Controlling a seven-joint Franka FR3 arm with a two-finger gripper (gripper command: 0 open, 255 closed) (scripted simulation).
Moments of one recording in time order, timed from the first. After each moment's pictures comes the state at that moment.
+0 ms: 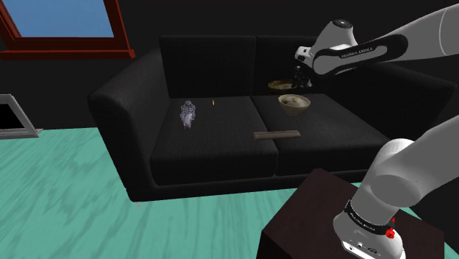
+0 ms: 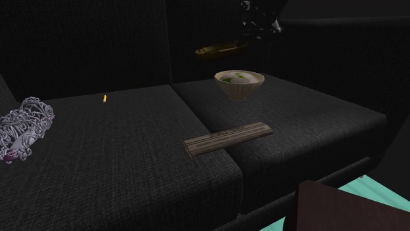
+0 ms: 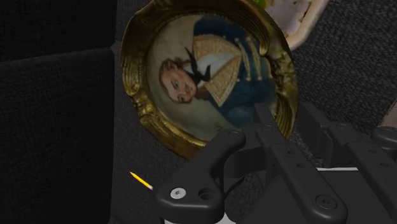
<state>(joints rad) 0.02 -0.47 -0.51 -2.41 -0.37 2.51 -1.43</state>
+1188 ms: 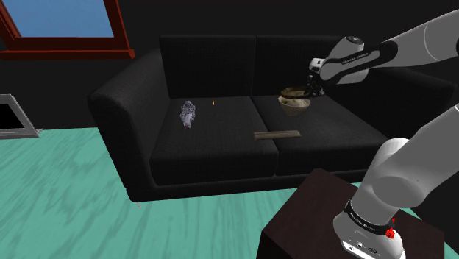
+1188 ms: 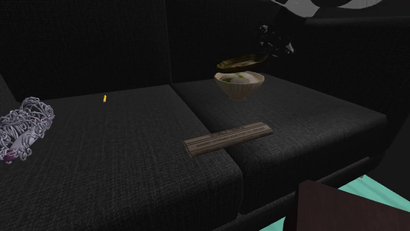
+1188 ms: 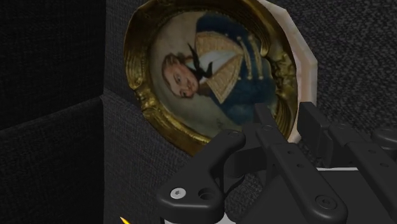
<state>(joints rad) 0.08 -0.36 -0.79 -2.42 -0.28 2.68 -1.71</state>
